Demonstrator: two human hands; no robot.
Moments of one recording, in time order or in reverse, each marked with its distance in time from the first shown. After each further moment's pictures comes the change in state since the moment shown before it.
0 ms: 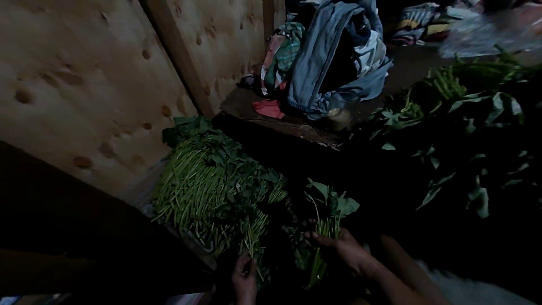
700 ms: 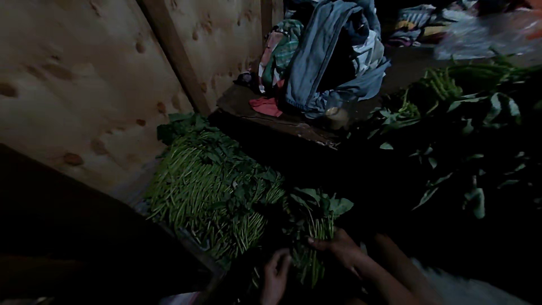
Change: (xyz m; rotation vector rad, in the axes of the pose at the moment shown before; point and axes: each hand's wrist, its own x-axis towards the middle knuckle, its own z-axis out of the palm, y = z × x) left_hand -0.020 0.035 0.038 0.036 -0.474 0.204; right_hand -0.002 -0.004 0.000 -0.264 0.112 0.090
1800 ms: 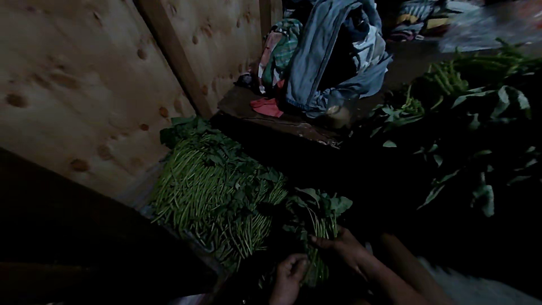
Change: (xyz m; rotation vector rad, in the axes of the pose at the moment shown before) left_hand 0.000 0.027 0.008 -0.206 -0.155 -0.118; right_hand 0.001 0.000 0.003 0.107 0.026 0.001
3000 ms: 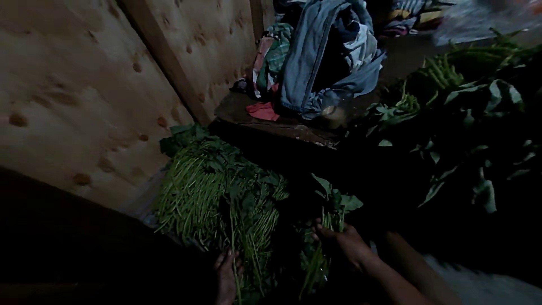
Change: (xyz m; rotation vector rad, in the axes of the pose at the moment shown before) left_hand 0.012 -0.016 -0.122 -0.442 0.579 -0.191; right_hand 0.007 -0.007 0.007 0.260 0.097 -0.011
